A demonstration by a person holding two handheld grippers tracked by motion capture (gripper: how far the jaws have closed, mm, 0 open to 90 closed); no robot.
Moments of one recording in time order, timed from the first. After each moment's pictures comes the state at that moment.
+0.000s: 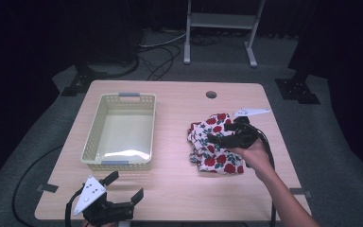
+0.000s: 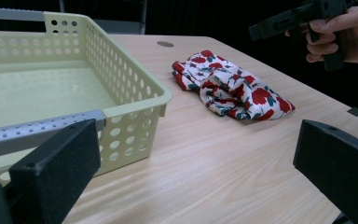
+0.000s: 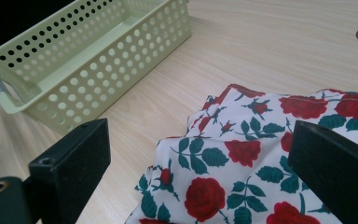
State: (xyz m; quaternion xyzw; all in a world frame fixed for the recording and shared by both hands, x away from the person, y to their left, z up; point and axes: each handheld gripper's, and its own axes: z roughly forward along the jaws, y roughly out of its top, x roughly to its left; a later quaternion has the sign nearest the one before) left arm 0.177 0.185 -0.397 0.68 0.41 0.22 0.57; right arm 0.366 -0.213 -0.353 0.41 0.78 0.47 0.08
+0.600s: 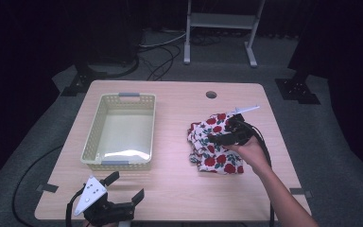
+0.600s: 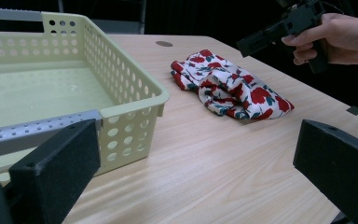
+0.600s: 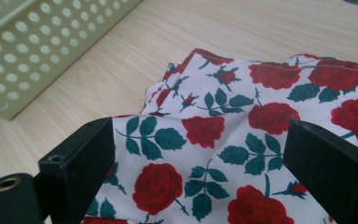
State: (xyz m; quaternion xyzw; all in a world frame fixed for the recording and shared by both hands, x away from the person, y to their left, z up) left arm 0.176 0.183 -0.397 0.68 0.41 0.22 0.57; right arm 0.391 -0.209 -0.371 0.44 0.81 0.38 0.09
